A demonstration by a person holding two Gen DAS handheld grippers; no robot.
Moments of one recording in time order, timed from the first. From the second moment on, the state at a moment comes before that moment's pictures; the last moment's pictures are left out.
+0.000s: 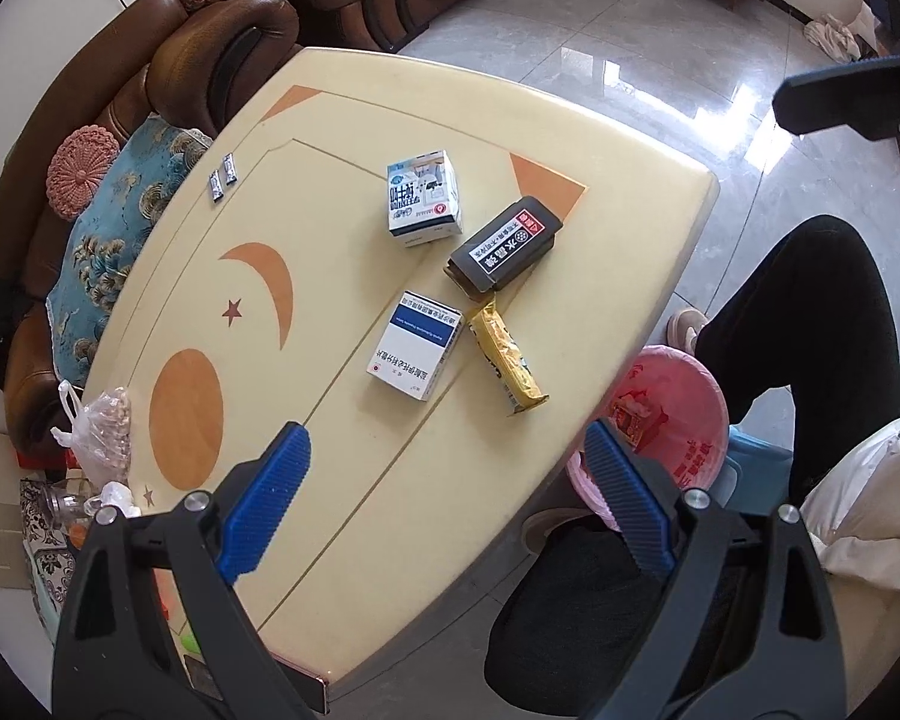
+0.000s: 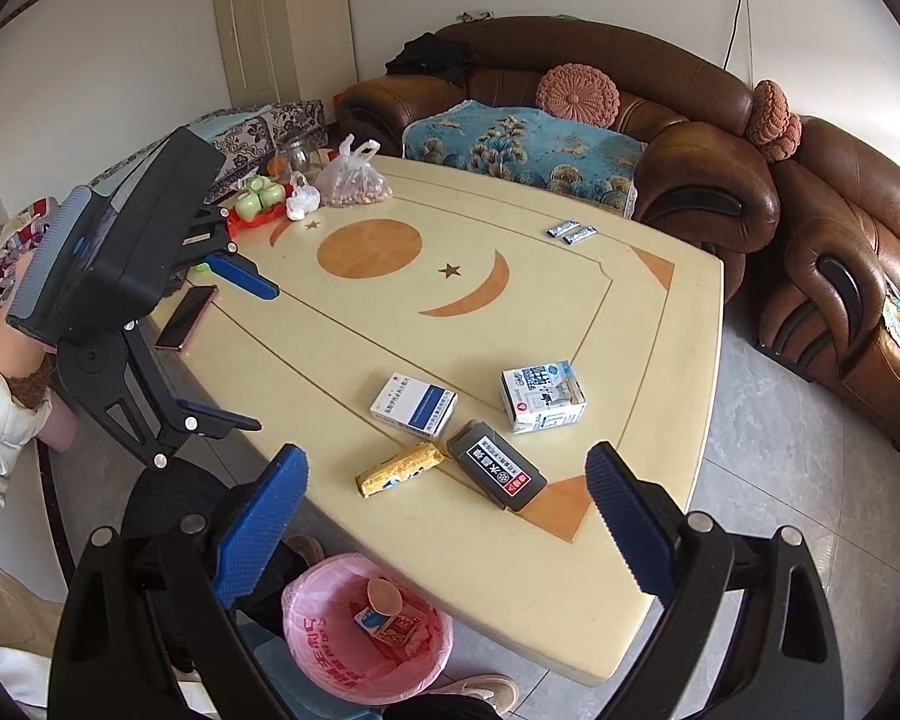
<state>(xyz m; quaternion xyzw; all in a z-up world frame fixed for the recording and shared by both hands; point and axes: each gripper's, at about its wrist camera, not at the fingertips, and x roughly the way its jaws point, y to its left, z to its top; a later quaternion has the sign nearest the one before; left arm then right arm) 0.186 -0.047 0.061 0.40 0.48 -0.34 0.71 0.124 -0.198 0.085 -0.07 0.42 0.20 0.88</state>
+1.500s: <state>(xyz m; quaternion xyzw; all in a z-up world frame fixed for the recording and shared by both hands) 0.318 -0.074 -0.136 0.40 0.60 -0.37 0.59 0.270 -0.166 -0.130 -0.19 0.61 0.25 0.73</state>
